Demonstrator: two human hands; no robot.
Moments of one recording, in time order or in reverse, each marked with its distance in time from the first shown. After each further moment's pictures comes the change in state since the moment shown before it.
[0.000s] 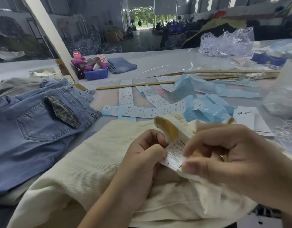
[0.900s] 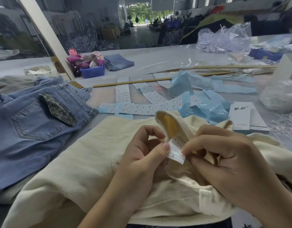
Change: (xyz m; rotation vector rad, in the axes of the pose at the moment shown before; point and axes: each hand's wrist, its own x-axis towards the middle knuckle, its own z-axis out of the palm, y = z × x) left_hand -0.008 -0.010 -0.003 0.007 -0.112 0.123; right_hand -0.016 0.020 0.020 -0.214 0.221 -0.099
